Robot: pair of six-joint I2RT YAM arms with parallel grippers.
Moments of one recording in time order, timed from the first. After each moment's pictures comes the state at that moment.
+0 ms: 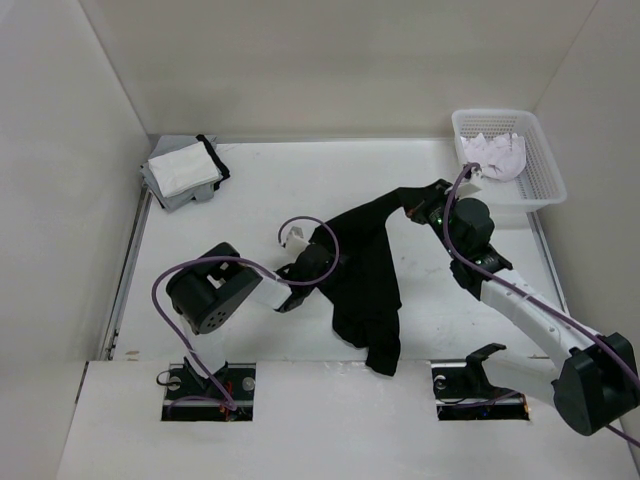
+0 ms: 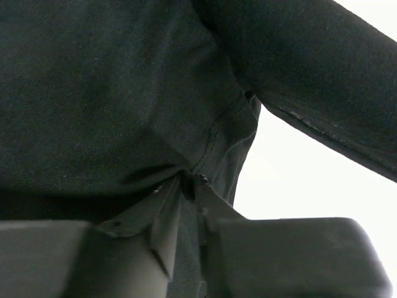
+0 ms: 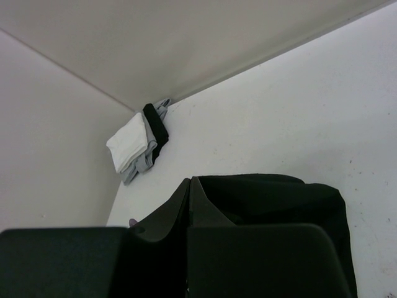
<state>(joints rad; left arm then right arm) -0.82 1.82 0.62 0.68 -0.30 -1.49 0.42 1.09 0.70 0.38 0.07 0.76</state>
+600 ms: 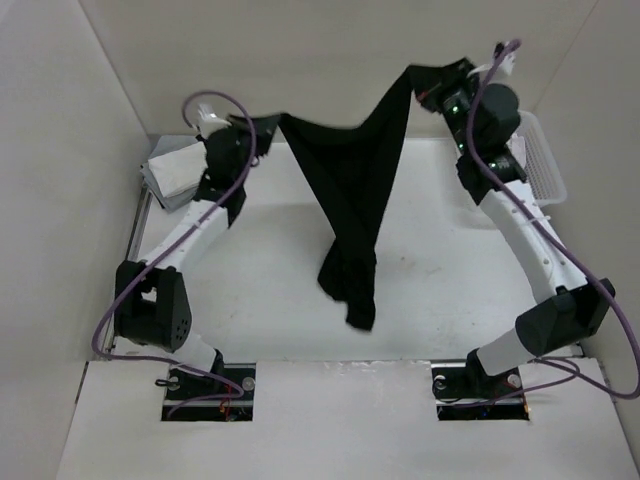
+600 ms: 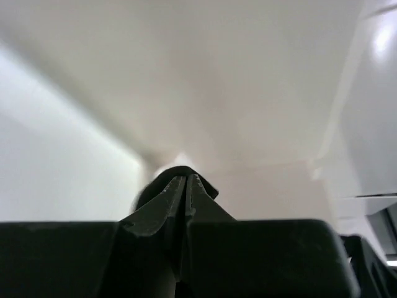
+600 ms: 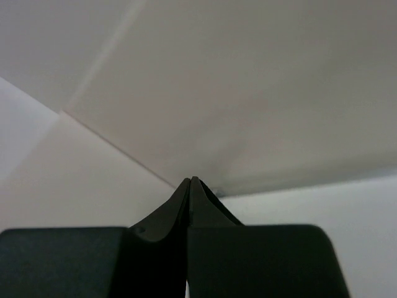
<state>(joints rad) -0.31 1.56 1.12 0.43 -0.06 -1.28 0.32 1.51 1.53 0.19 0.01 0.77</state>
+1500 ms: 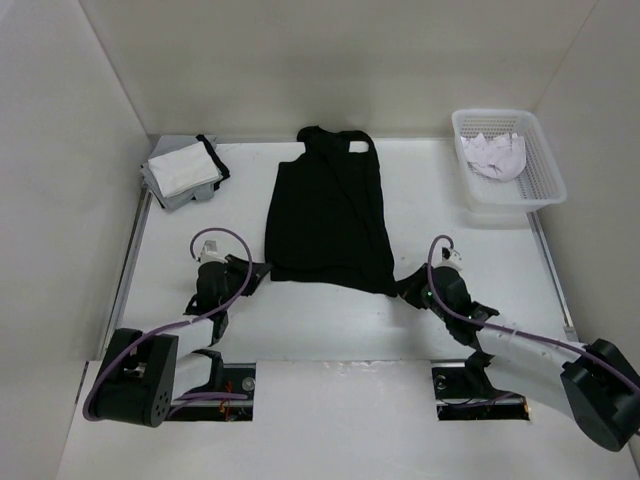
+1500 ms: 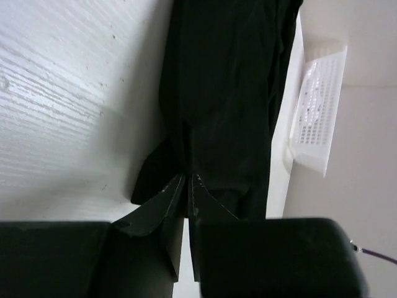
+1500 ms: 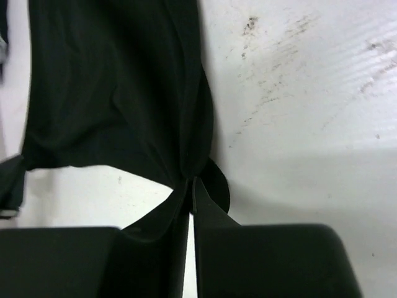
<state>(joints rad) -0.16 1.15 0.09 0.64 0.19 -1.15 0.61 1.00 0.20 0.25 0.16 0.99</state>
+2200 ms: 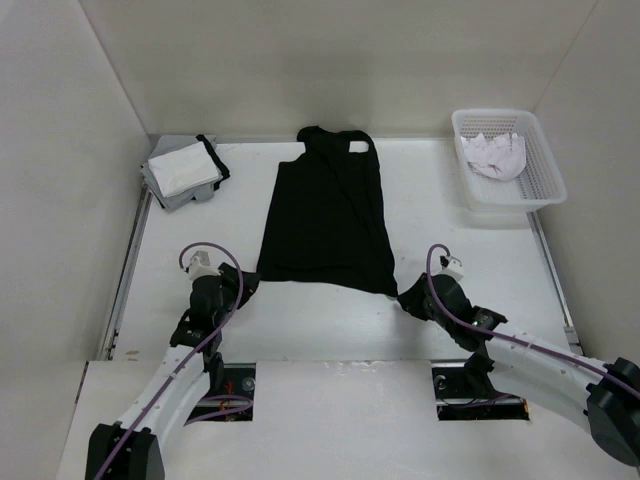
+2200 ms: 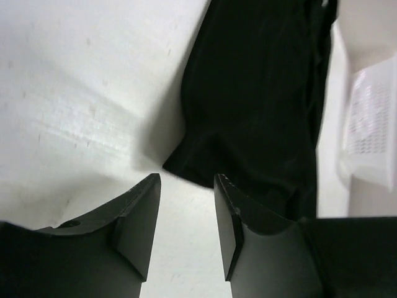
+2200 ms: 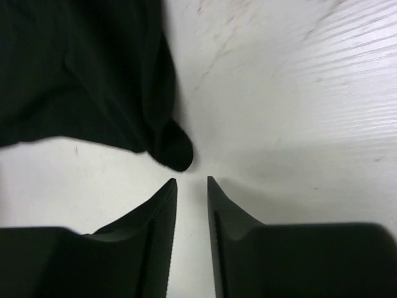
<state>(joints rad) -0.15 0.61 0.05 0.13 0.03 -0.96 0.69 0.80 0.21 -0.09 0.27 0.99</state>
